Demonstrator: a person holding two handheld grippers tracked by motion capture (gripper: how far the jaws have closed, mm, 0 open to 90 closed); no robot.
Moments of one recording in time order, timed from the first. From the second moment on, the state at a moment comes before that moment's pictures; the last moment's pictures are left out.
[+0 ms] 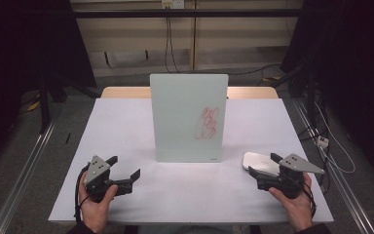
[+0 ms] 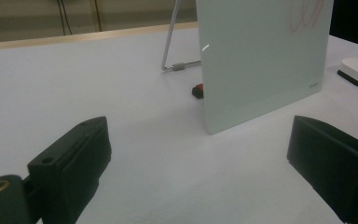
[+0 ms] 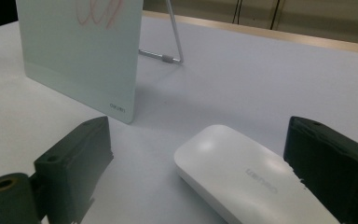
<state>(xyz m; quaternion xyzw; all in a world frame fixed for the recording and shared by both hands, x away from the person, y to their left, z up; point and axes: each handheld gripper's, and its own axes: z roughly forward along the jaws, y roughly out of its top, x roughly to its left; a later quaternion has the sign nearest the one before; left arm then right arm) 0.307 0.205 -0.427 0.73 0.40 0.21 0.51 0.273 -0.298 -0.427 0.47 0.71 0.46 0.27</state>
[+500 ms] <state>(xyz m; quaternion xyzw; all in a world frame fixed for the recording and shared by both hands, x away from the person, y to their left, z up) 0.307 0.208 -0.430 0.73 0.41 0.21 0.50 0.285 -0.303 -0.425 0.47 0.73 0.44 0.25</state>
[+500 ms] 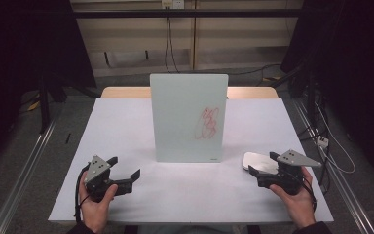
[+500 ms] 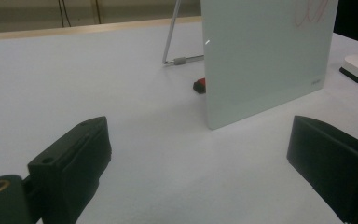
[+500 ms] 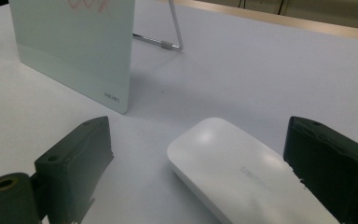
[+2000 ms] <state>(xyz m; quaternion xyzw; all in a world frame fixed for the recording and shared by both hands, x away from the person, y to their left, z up) 0.312 0.201 -0.431 0.75 0.38 0.20 0.50 0.363 -0.337 -0.419 0.32 0.90 0.27 0.11</state>
